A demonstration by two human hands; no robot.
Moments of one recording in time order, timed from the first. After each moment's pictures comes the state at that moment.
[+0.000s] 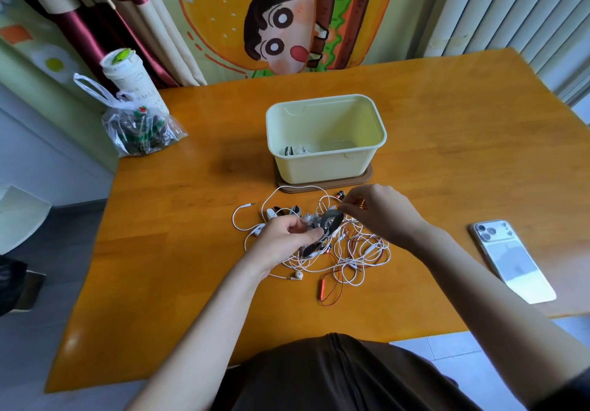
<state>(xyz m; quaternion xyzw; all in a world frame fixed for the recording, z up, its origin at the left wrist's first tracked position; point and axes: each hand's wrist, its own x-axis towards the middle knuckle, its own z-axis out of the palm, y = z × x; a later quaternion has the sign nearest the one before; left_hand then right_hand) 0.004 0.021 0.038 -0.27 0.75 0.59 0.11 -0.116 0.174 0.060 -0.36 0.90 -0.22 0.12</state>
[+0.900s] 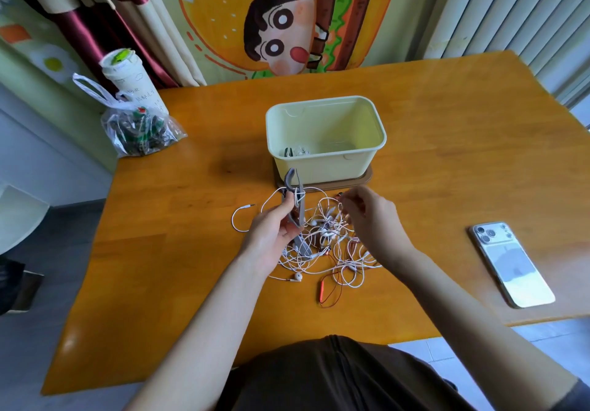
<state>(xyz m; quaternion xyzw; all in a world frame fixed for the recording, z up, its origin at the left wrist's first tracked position) -0.009 0.018 0.042 -0.41 0.41 0.82 -0.03 -0.089 0.165 0.049 -0.23 0.87 -0.43 0.10</state>
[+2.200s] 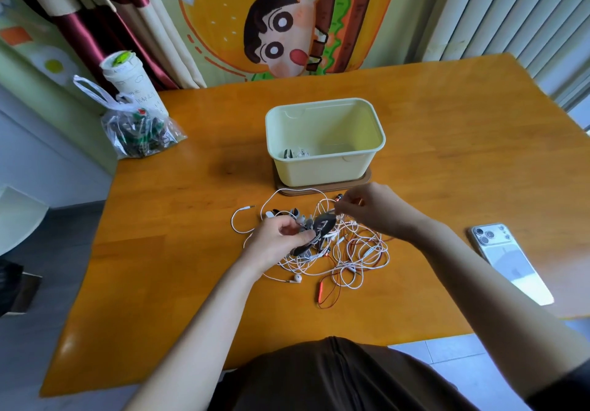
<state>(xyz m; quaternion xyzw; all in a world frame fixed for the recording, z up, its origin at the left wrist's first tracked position) 0.006 0.012 0.035 -0.26 0.78 0.56 0.09 -0.123 0.167 0.072 -0.35 0.87 -0.27 0.22</state>
